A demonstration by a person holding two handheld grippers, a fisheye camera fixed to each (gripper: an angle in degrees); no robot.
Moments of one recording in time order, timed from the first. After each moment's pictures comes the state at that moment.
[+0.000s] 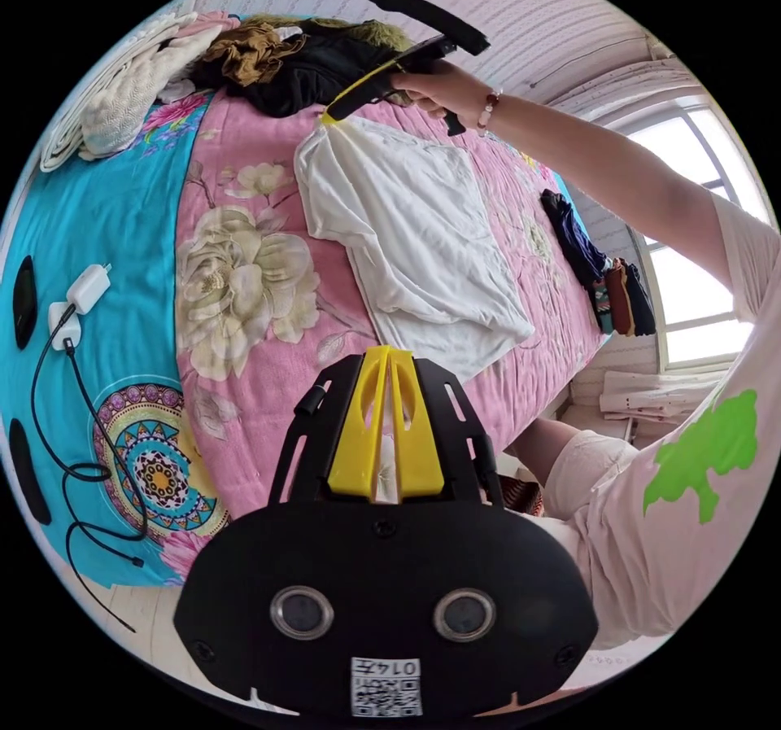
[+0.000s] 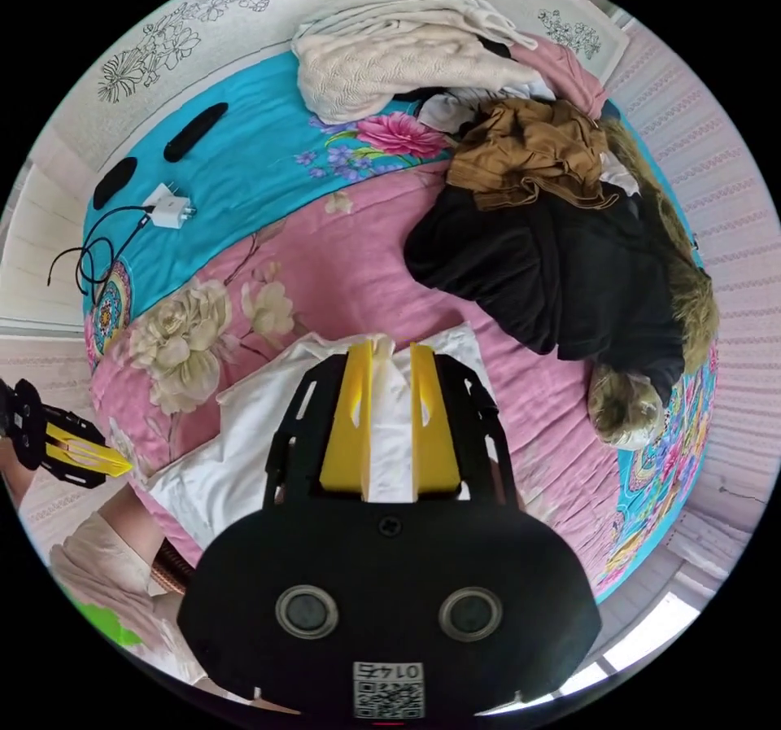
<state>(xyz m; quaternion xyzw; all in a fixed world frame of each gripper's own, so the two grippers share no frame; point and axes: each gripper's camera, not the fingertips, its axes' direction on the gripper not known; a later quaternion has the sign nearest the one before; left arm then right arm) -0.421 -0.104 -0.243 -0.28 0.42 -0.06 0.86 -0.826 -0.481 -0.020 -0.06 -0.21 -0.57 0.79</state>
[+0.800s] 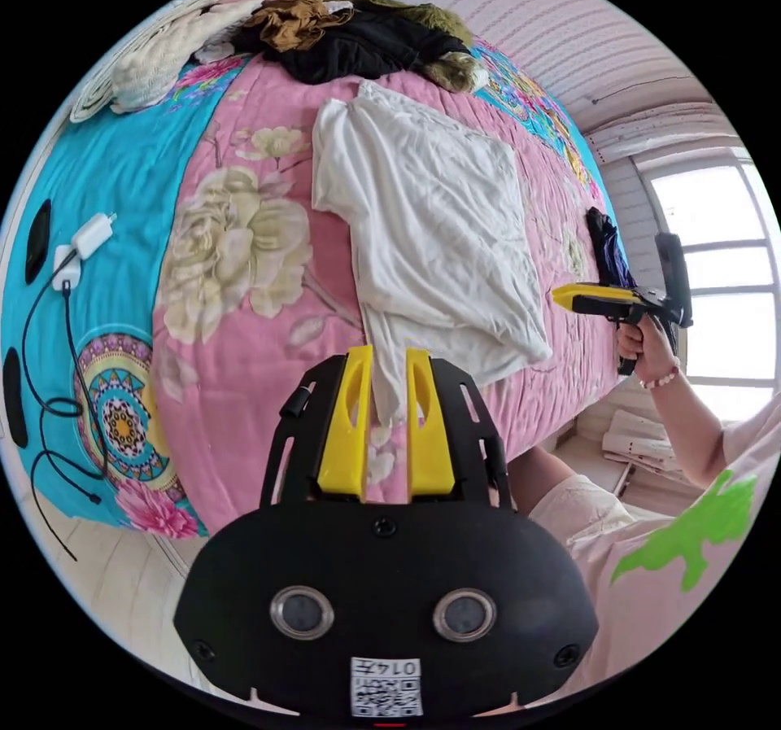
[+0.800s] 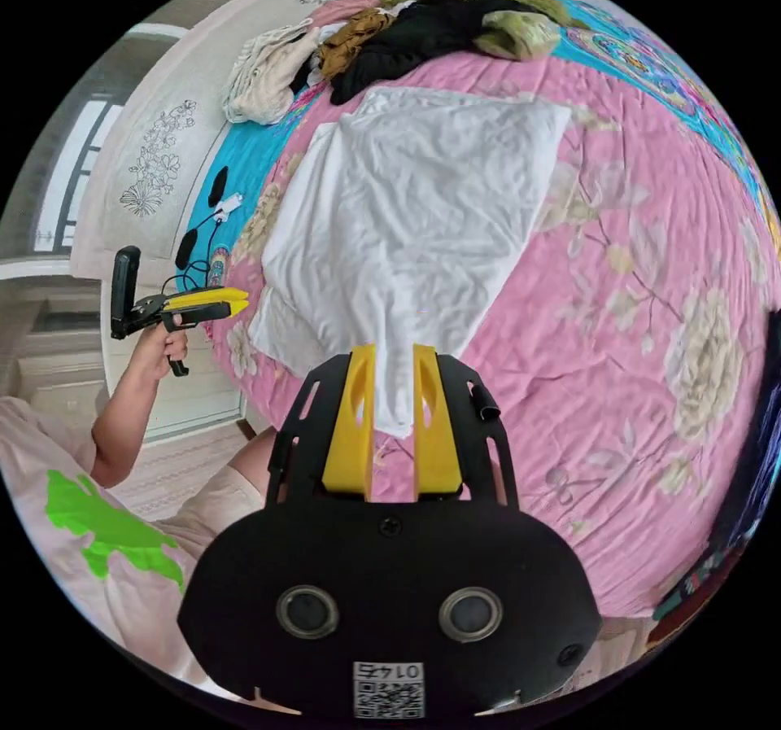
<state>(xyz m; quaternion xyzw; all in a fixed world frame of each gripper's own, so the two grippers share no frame) -0.346 -0.094 -0.225 -0.35 0.36 -0.12 0.86 -0.437 -0.392 -0.034 -0.25 -0.38 -0.27 0.85</state>
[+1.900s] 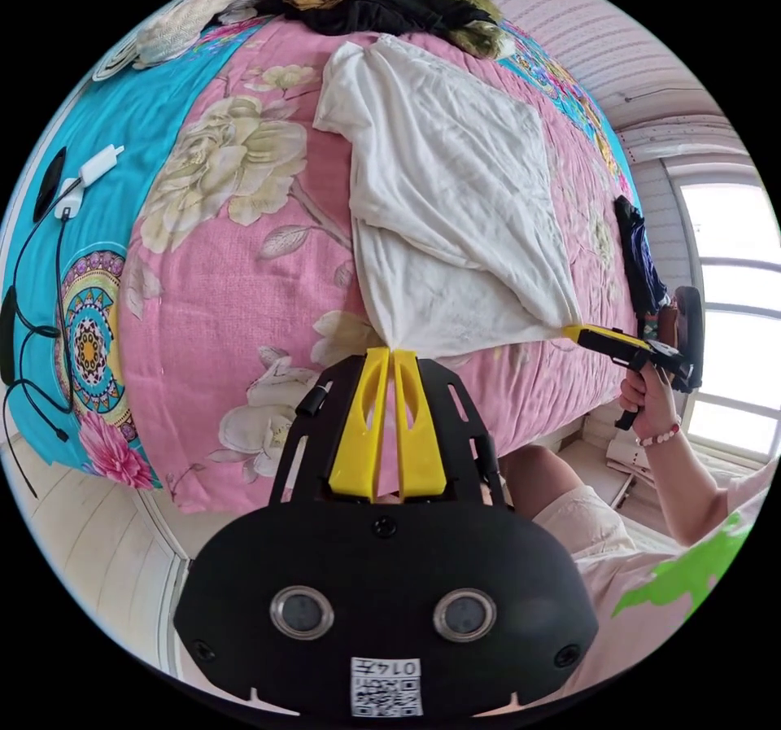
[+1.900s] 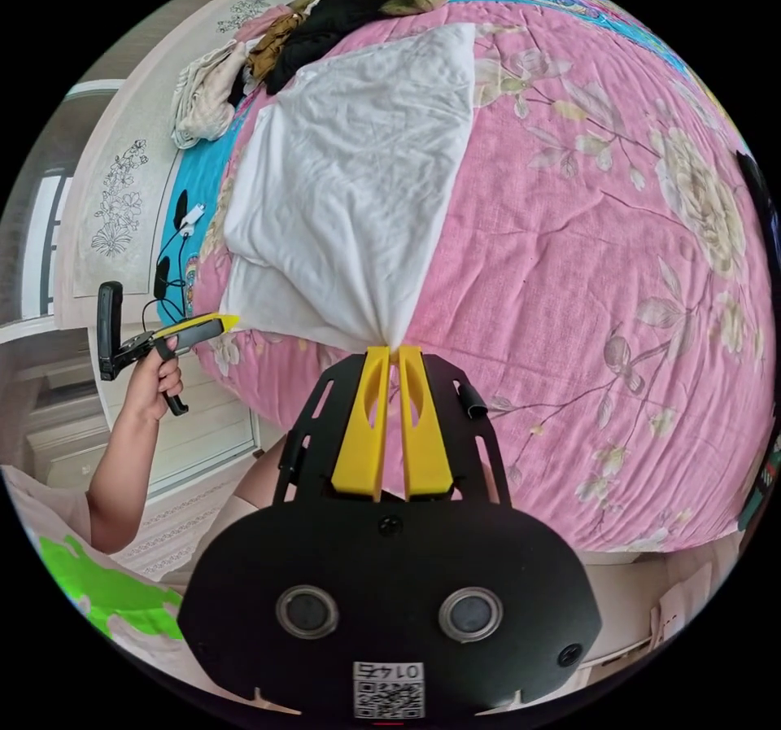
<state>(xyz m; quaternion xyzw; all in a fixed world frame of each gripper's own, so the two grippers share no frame) -0.298 -0.121 -0.232 -0.38 0.34 -0.13 0.85 -0.267 -0.386 -0.111 -0.27 -0.37 -0.18 0.87</state>
